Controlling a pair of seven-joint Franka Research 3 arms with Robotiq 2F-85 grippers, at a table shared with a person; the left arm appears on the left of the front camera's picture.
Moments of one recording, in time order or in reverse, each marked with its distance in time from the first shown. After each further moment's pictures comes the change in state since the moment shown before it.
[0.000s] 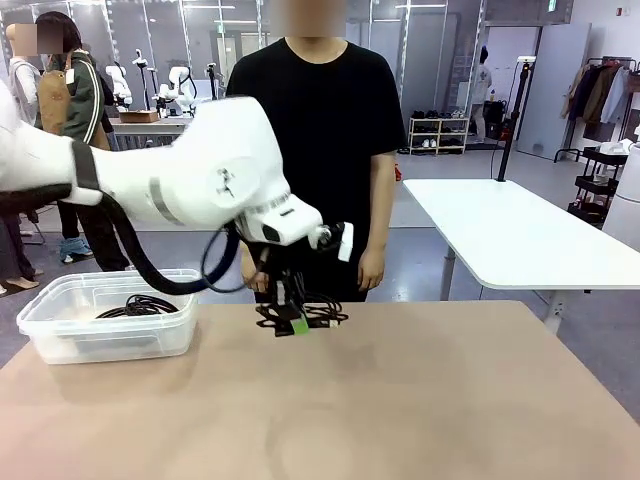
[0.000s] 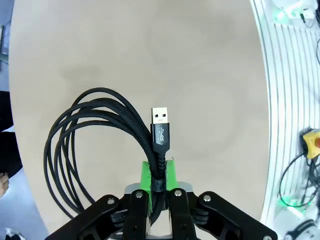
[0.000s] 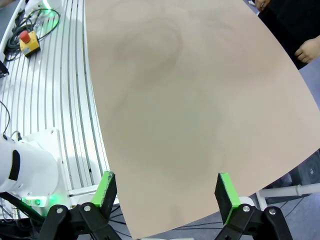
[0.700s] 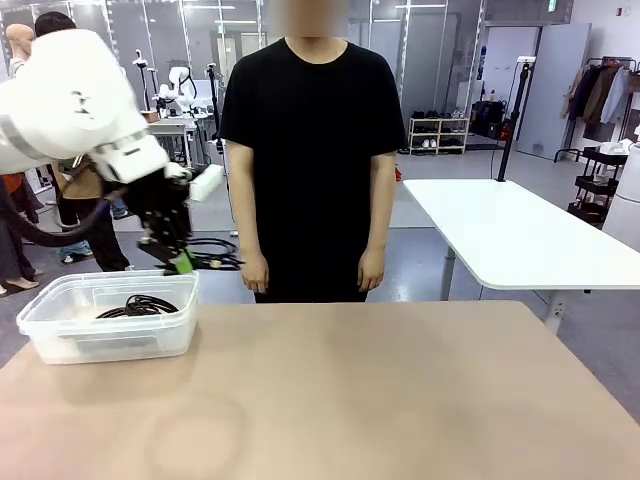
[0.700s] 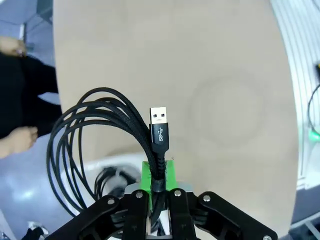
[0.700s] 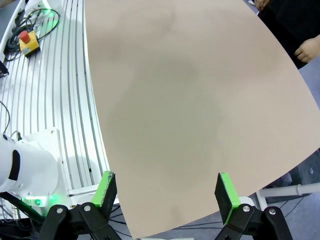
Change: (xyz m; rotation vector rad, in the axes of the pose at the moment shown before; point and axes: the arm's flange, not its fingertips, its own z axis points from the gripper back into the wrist) left arm -0.202 0.048 0.112 0.089 -0.015 -0.091; right arm 0.000 0.000 0.000 -0.001 0.001 -0.002
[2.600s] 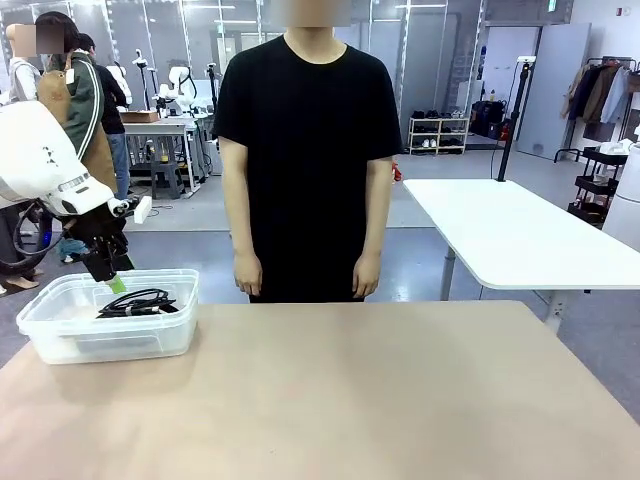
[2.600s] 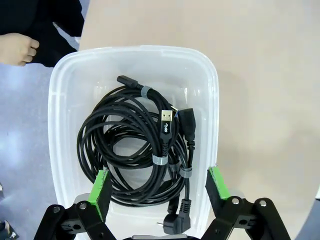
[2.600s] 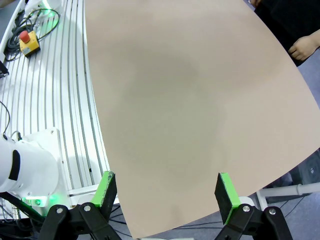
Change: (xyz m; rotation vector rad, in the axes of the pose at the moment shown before) left arm -0.174 0.060 -0.058 -0.001 0.031 0.317; right arm 0.000 0.000 0.000 0.001 0.000 -0.001
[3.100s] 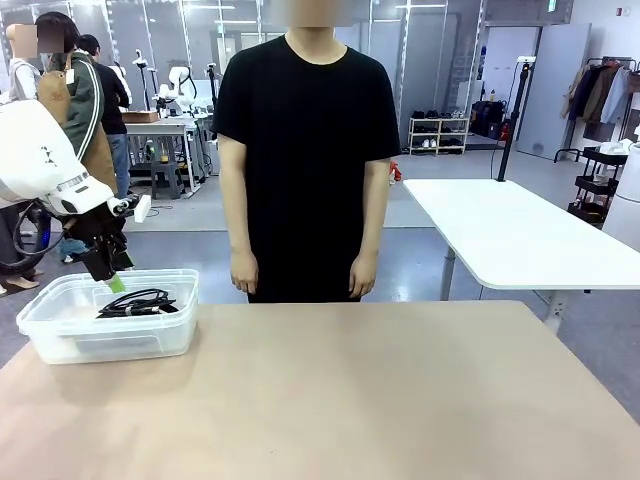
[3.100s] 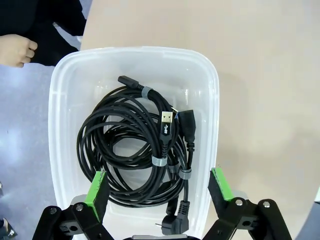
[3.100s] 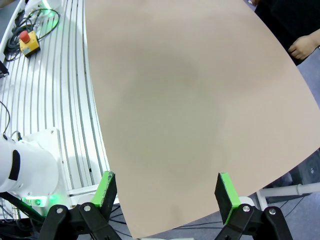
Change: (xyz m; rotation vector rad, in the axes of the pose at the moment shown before) left arm 0.002 -0.002 -0.001 0.007 0.000 0.014; right arm 0.000 0.000 0.000 0.000 0.000 0.000
